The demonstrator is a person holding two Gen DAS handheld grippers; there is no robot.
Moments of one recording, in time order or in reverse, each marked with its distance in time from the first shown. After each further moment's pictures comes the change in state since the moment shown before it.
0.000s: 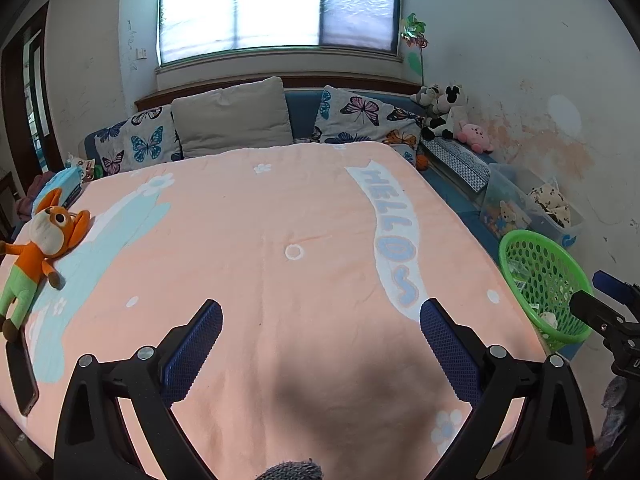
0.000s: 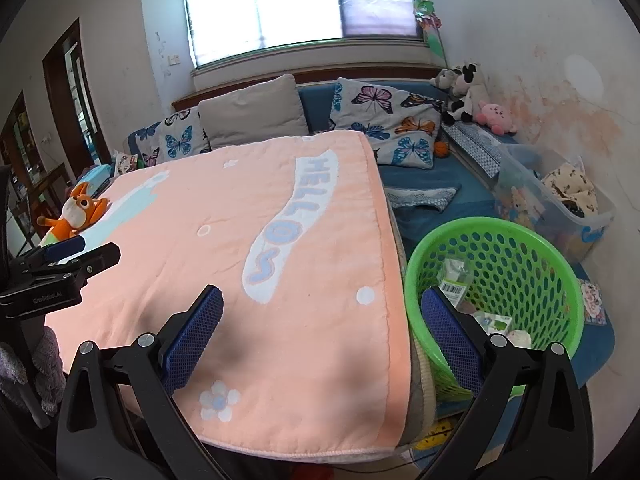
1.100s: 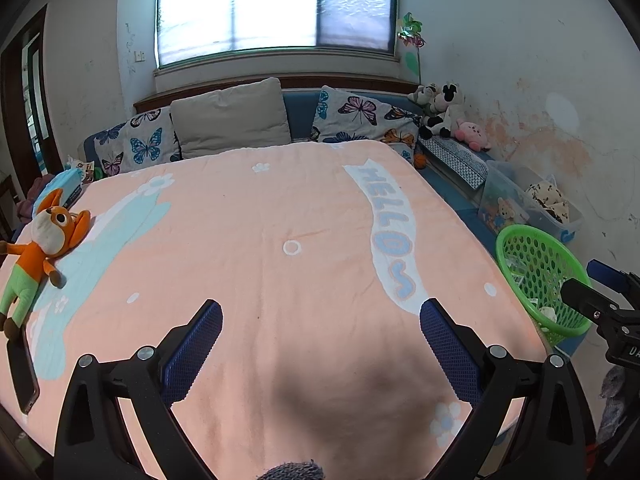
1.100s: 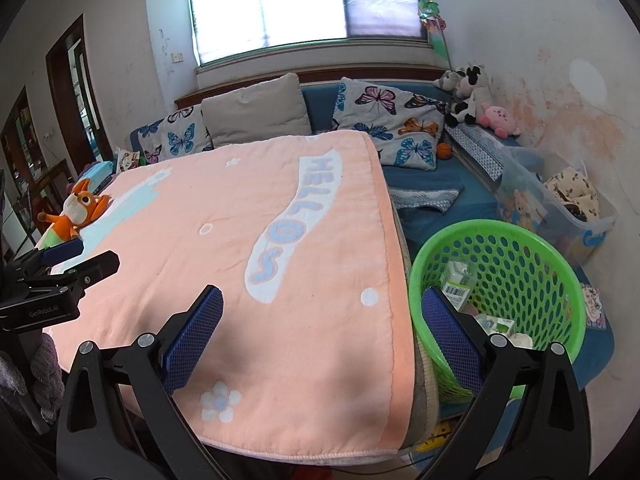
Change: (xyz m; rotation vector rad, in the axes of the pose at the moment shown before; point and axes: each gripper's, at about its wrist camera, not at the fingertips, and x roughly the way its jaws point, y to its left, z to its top) left arm -0.005 -0.003 -0.008 0.014 -0.005 0.000; right arm 0.001 0.004 0.003 -0.011 0.001 -0.001
